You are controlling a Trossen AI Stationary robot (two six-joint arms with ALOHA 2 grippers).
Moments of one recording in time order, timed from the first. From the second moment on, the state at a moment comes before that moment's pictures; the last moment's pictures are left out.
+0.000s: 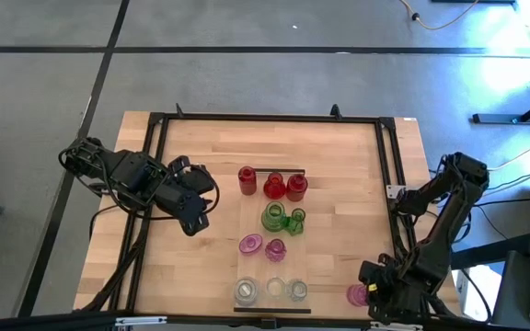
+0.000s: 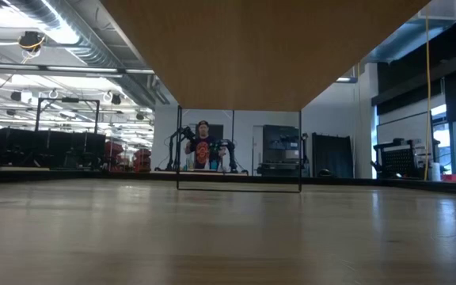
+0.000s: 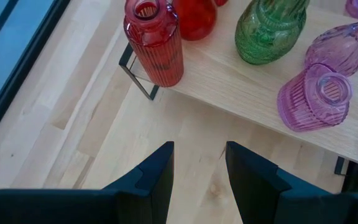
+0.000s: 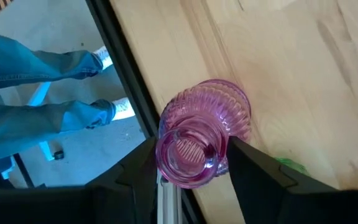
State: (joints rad) left arm -0.43 1.52 1.89 -1.56 -0.43 -0.77; right arm 1.09 1.52 1.12 -0.83 0.07 1.51
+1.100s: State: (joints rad) left arm -0.43 1.52 1.89 -1.56 -0.45 -0.77; right arm 0.98 1.47 1.12 -1.04 0.16 1.50
